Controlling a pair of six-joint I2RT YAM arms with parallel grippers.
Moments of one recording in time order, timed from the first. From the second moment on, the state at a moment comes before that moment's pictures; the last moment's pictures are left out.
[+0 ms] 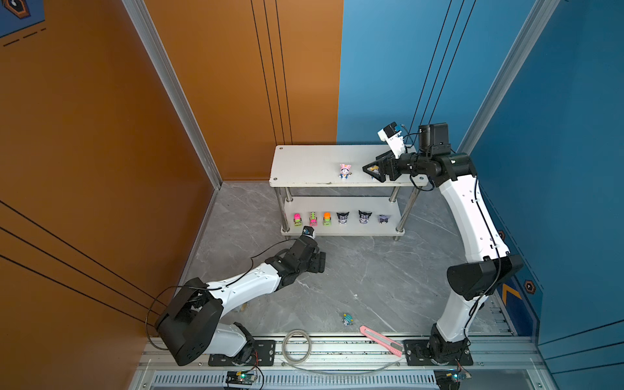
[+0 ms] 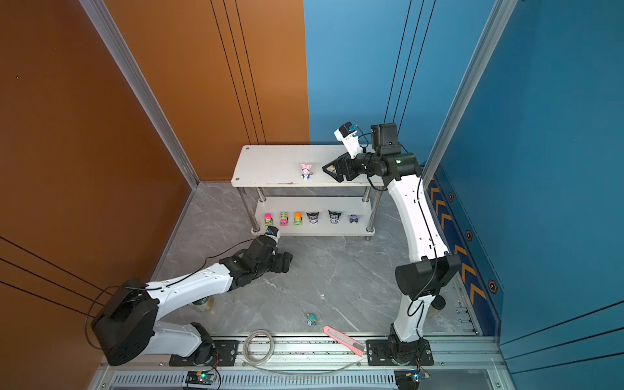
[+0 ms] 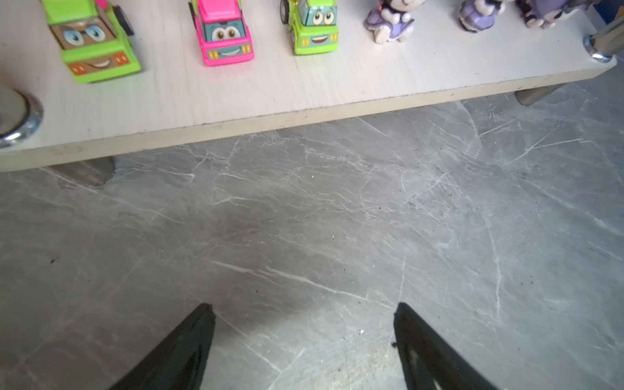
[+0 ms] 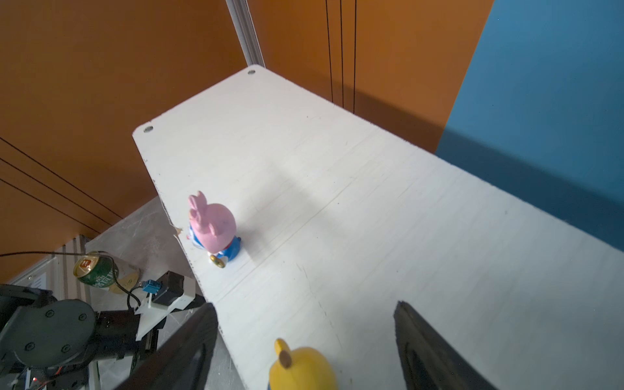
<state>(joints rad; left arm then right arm) -0.71 1.37 0.72 -0.13 -0.17 -0.45 0.21 1.83 2.25 -0.95 -0.64 -0.19</state>
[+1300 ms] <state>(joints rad) -0.84 0.69 0.44 -0.48 -0.29 -0.53 1.51 1.13 0.79 -0.76 0.37 0.52</state>
